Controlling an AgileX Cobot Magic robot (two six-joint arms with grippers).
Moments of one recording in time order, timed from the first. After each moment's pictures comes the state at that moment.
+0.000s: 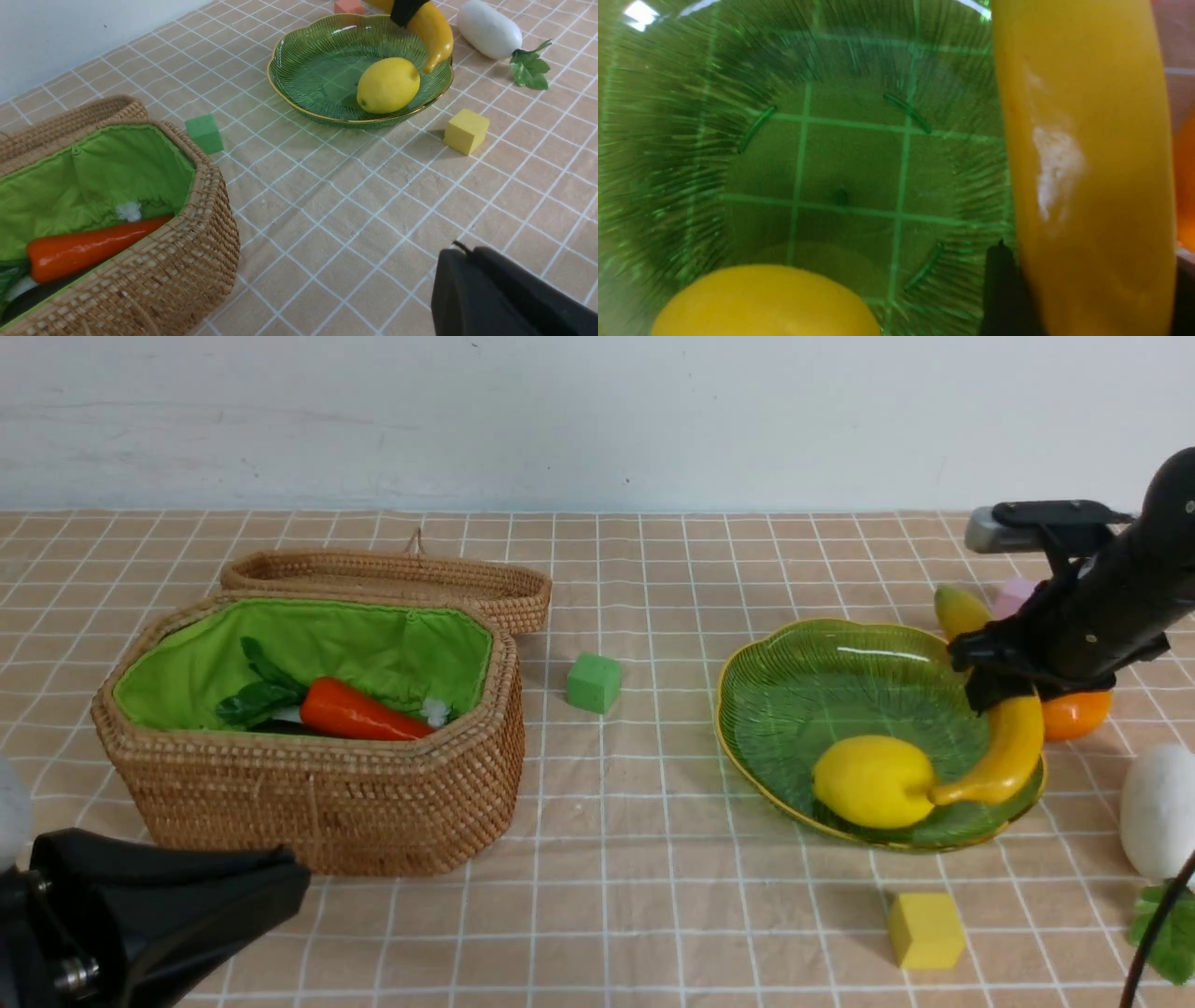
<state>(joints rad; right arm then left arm) 0.01 1.94 -1.49 0.20 0.73 -0.23 -0.85 0.60 -0.66 0.20 0.53 -0.13</state>
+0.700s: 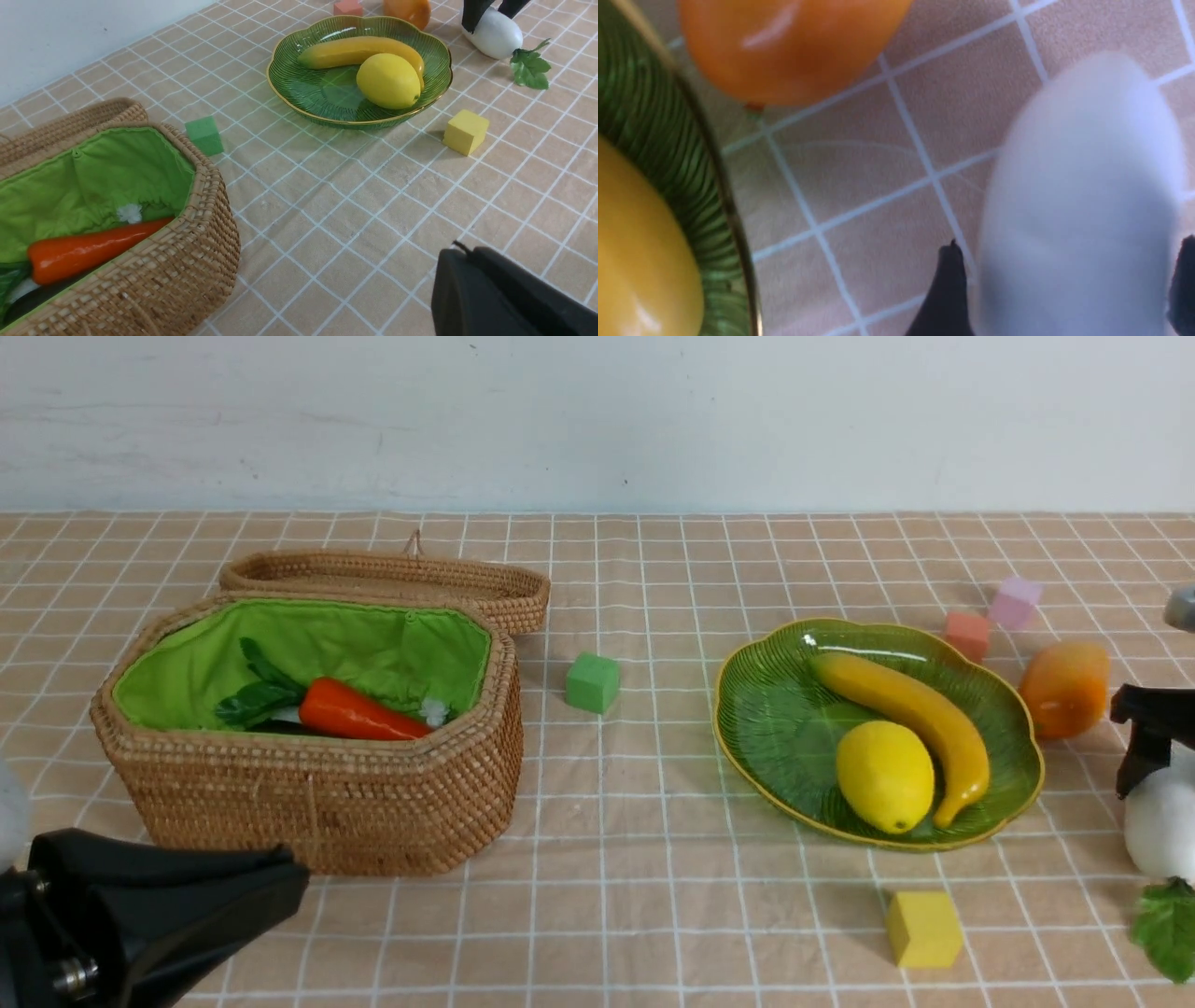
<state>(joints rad) -0.24 1.94 -1.34 0.12 0.78 0.10 -0.85 0.60 -0.66 0.21 0.53 -0.13</state>
